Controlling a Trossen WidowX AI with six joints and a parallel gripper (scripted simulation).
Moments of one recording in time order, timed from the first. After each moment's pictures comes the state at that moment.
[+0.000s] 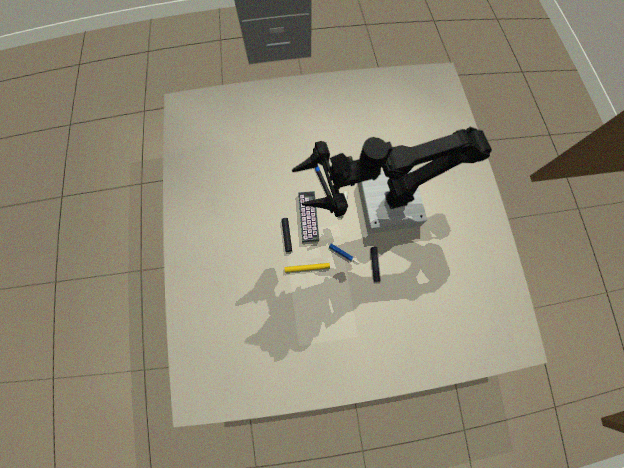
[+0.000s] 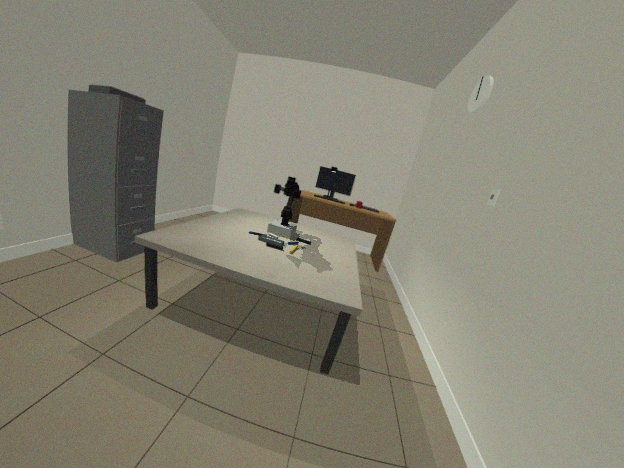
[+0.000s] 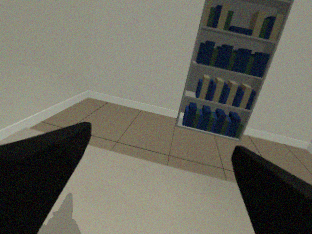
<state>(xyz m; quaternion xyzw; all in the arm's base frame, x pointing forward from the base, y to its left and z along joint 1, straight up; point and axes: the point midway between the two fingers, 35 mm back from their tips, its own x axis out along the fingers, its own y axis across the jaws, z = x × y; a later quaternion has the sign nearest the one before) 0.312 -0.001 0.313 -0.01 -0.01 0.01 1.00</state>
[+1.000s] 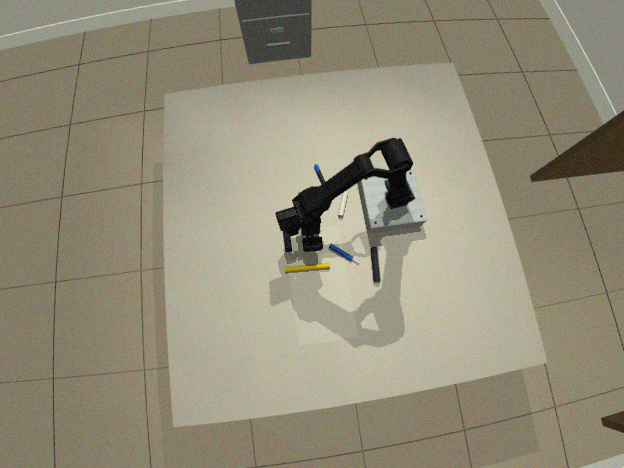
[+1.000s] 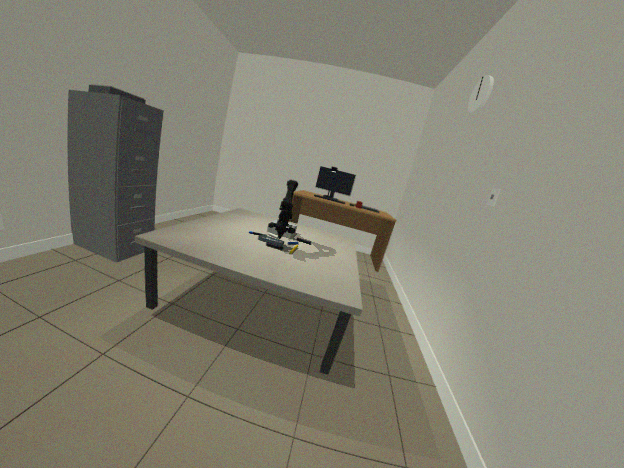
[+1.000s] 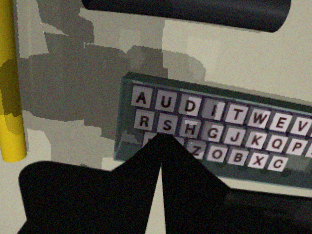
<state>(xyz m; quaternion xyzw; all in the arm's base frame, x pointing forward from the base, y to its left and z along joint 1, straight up) 0.323 0.018 0.009 0.07 0.69 -0.06 0.72</state>
